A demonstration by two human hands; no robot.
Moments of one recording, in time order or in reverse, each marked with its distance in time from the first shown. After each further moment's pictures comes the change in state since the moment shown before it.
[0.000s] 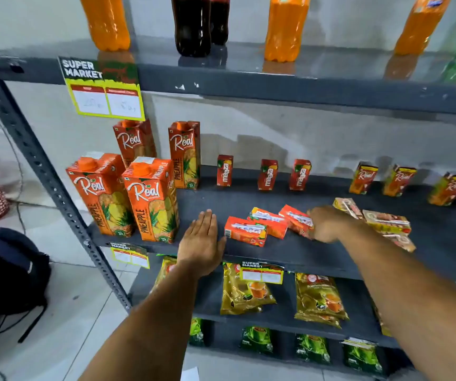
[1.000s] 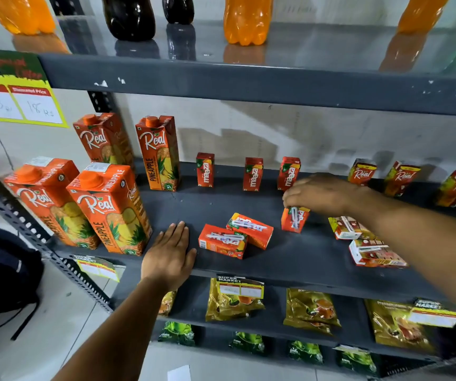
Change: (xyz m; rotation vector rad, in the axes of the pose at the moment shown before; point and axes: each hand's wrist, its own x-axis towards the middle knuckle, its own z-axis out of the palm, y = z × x) left_hand 0.014 -0.014 0.019 0.080 0.000 -0.074; right_hand 0.045 0.054 -0.062 -0.251 0.169 -0.662
